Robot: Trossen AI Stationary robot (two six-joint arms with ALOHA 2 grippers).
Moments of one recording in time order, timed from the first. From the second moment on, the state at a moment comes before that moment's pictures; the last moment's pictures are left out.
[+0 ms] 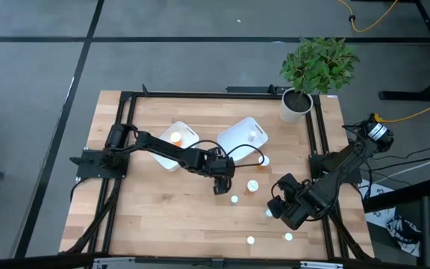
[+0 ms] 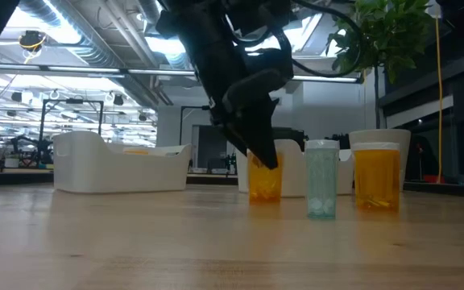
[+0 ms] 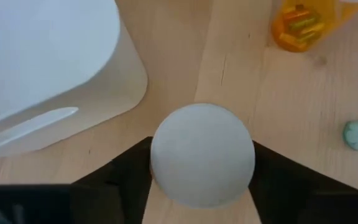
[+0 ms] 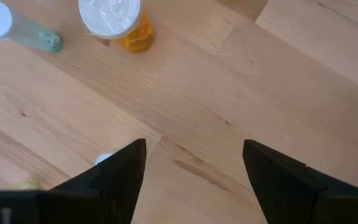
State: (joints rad) left arm -0.13 2.02 1.42 -0.45 -0.24 -0.29; right arm 0.78 1.49 1.07 -1.09 0.30 1.82
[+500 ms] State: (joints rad) left arm -0.16 1.69 1.43 -0.75 -0.24 -0.32; right arm 0.78 1.49 1.07 -1.09 0.32 1.80
